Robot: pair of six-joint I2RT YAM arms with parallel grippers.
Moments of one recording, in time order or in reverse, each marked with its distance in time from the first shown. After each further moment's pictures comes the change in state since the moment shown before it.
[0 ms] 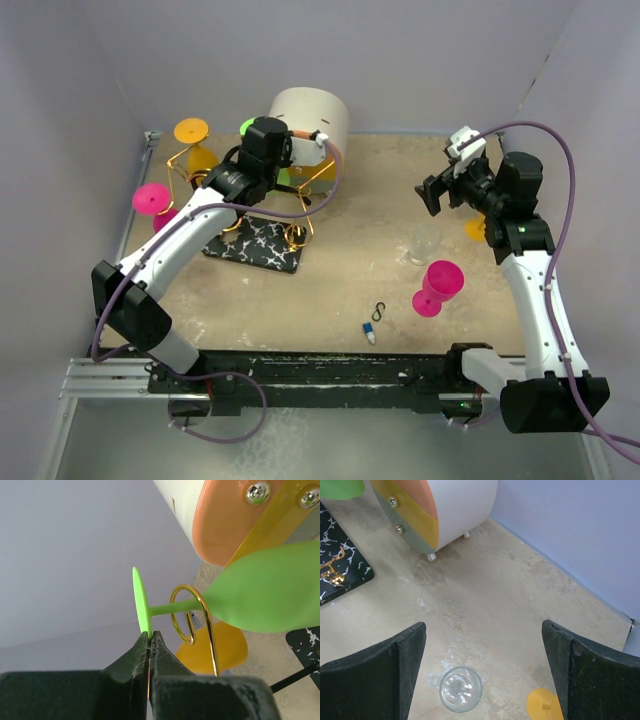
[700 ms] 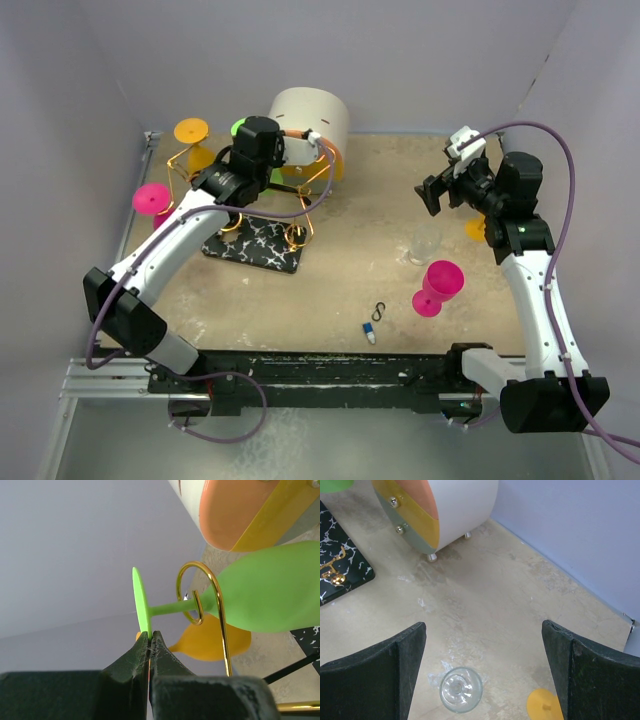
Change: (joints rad) left arm 0.021 -0.032 -0.007 -0.037 -0.007 -0.004; right arm 0.000 0.000 -0.001 0.000 -0.003 0.000
